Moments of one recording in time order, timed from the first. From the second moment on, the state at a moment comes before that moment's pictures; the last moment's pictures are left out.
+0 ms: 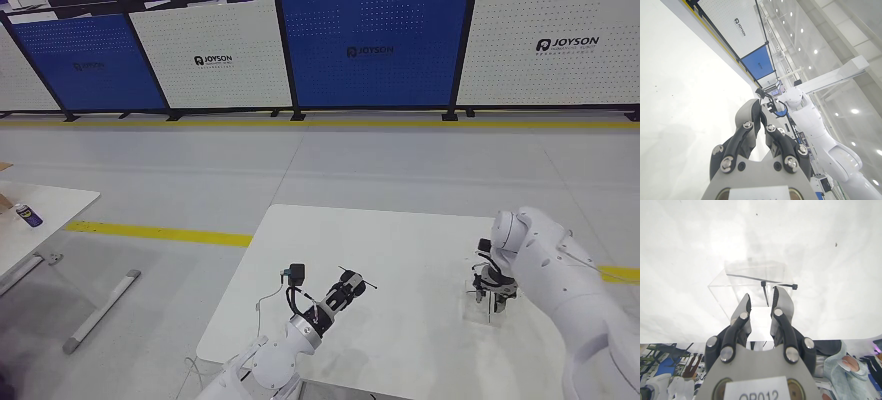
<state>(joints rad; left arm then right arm) 1.55 -1.15 -1.08 -1.76 -0.01 -0.12 -0.01 -0.28 -1.45 0.29 -0.24 -0.29 0.34 1.39</state>
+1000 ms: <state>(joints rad) 1.55 -1.15 -1.08 -1.76 -0.01 -0.12 -0.01 -0.27 -1.49 0.30 -0.17 -0.31 0.33 1.39</state>
